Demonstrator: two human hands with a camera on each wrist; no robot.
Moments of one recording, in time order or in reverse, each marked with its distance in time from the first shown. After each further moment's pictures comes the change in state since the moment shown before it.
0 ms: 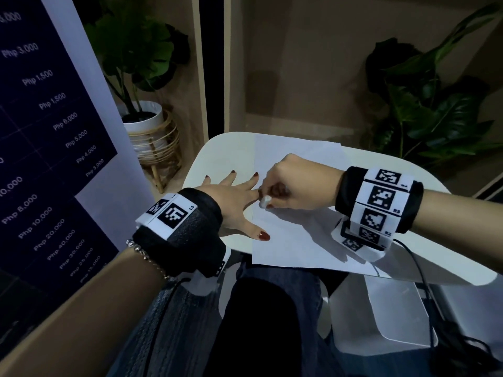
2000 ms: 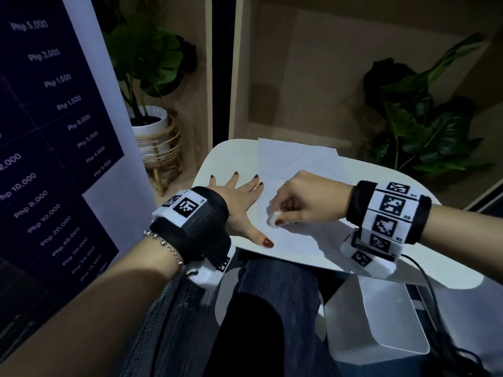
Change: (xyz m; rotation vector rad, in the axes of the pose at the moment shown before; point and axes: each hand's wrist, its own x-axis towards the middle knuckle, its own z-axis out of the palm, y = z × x) left_hand -0.005 -0.003 0.001 0.002 0.001 -0.046; right_hand -0.019 -0.010 -0.006 0.162 -0.137 0.032
